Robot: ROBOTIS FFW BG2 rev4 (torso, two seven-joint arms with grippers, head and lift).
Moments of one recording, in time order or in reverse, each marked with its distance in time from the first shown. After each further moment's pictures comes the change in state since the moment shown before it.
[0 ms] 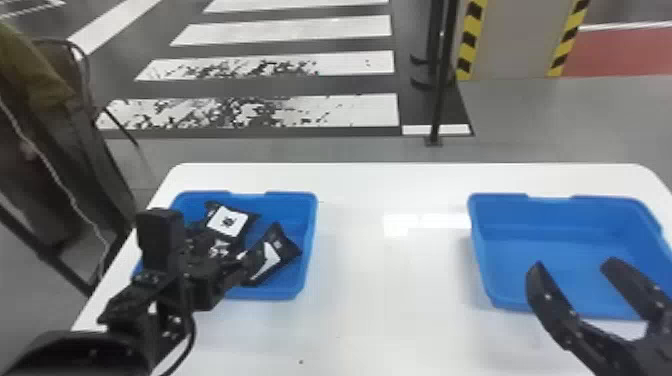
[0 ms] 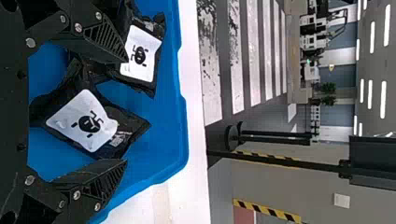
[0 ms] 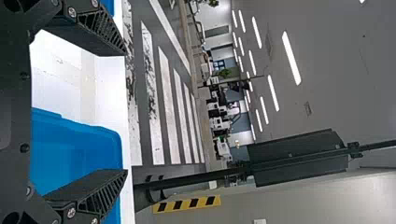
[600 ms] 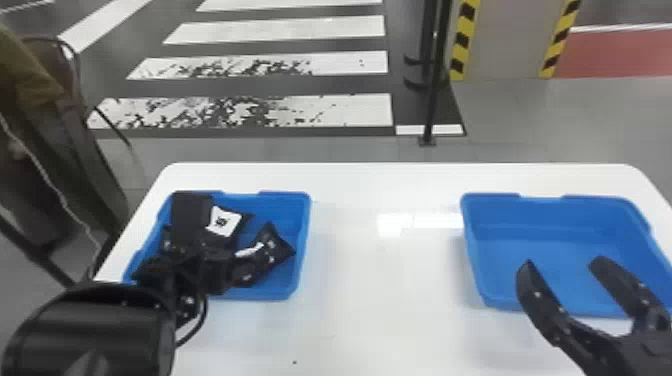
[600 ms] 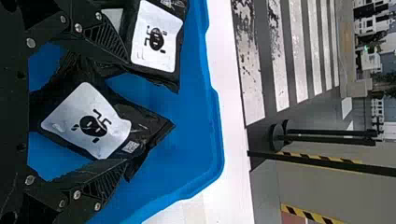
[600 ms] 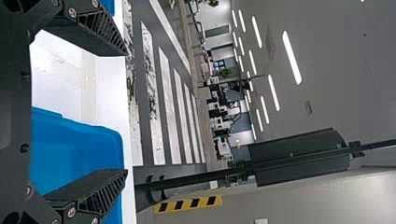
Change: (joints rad) left arm -0.188 0.040 -0.091 0.142 -0.081 0.222 -0.005; right arm -0.012 0.001 0.002 0.013 -0.003 0.000 0.000
